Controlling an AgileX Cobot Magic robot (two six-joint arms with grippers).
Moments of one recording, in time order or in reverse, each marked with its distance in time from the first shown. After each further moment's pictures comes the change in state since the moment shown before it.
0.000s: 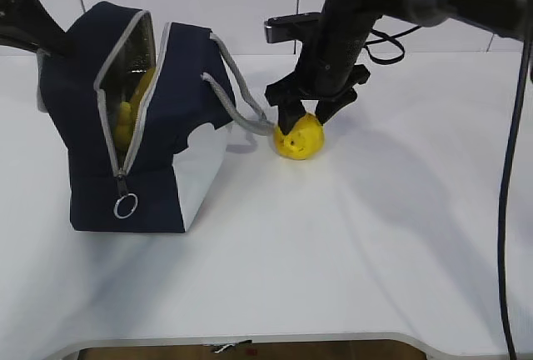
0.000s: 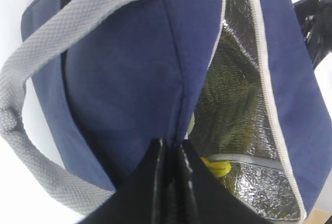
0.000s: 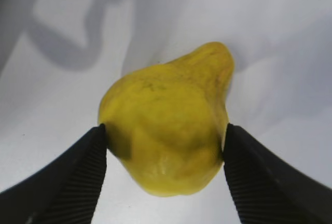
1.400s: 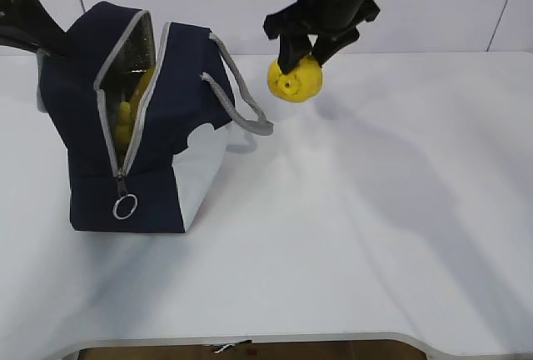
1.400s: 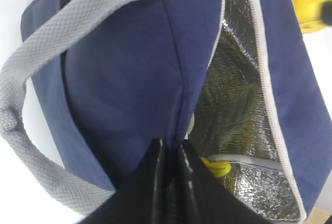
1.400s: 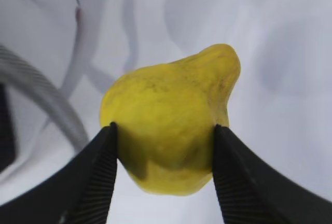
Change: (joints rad) left arm 0.000 0.000 0.000 0.000 0.001 0.000; right arm 0.000 -0.091 -0.181 0.022 0.122 -0.002
